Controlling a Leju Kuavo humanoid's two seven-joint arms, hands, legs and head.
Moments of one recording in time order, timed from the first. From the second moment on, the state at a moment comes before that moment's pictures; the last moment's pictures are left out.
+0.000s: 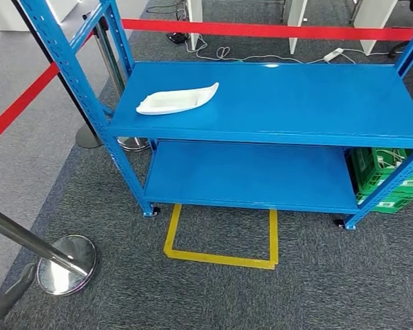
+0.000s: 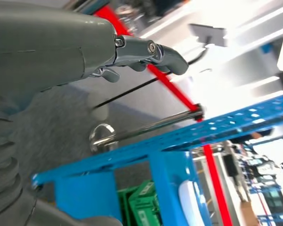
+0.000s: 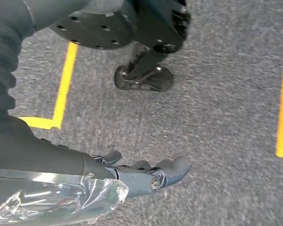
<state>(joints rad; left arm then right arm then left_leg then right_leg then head) 0.43 -0.32 0.56 -1.98 -0.38 -0.22 -0.48 0.34 -0.29 0.64 -1.05 -0.48 -0.42 -0.05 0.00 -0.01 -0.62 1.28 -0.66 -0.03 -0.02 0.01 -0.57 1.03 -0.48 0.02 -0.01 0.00</state>
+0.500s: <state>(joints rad) 0.46 -0.25 0.49 -2.08 -0.54 -0.18 -0.39 0.33 -0.36 0.75 -1.17 -0.51 -0.48 0.05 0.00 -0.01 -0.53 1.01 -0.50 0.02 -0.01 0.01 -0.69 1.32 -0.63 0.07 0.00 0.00</state>
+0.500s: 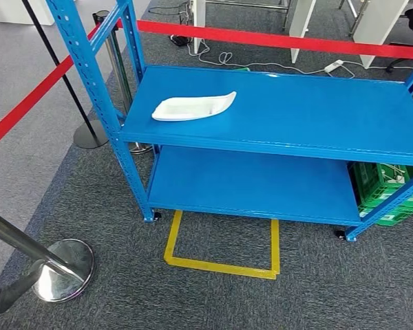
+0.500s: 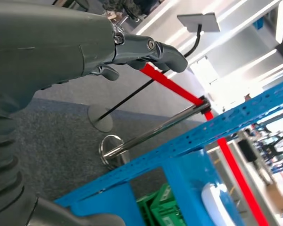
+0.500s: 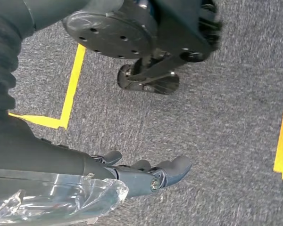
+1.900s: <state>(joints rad) 0.42 0.11 0.17 -2.07 -0.62 -0.02 -0.08 0.26 -0.40 0.91 -1.18 -0.62 -0.47 0.01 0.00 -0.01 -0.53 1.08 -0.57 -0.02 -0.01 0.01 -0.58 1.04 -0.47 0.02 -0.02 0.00</state>
